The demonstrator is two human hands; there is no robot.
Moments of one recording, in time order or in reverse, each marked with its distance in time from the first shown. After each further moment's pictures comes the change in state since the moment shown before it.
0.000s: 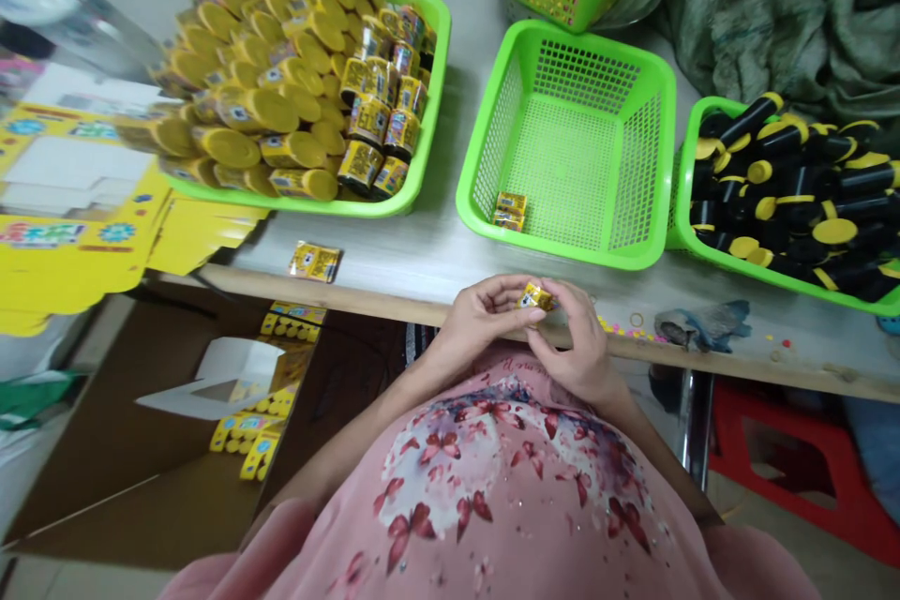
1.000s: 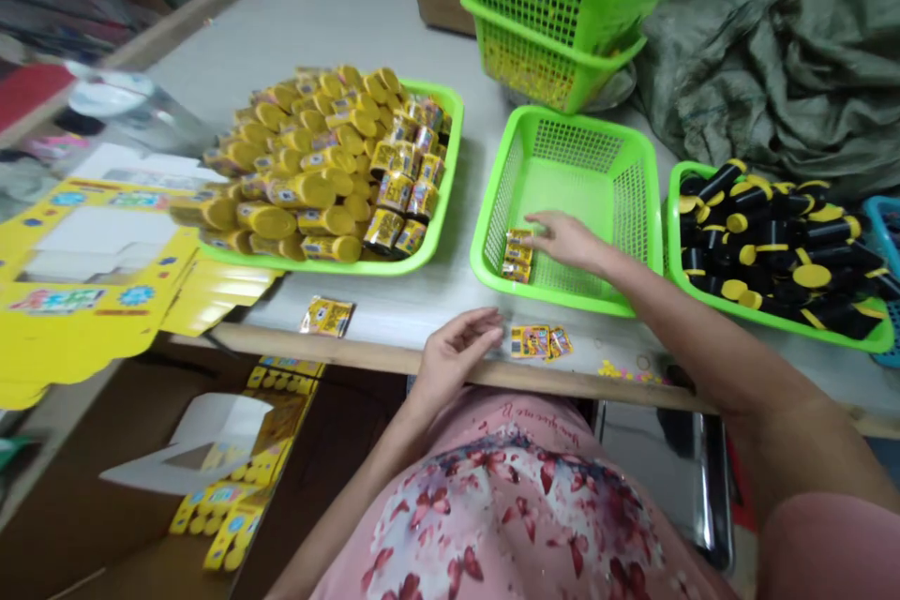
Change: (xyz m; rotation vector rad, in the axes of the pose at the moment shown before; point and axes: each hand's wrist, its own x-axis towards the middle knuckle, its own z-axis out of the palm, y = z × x) left_hand 0.009 -0.005 -0.051 0.206 0.212 0.178; right_hand 0.182 0.084 0.021 -0.147 -0.556 0.399
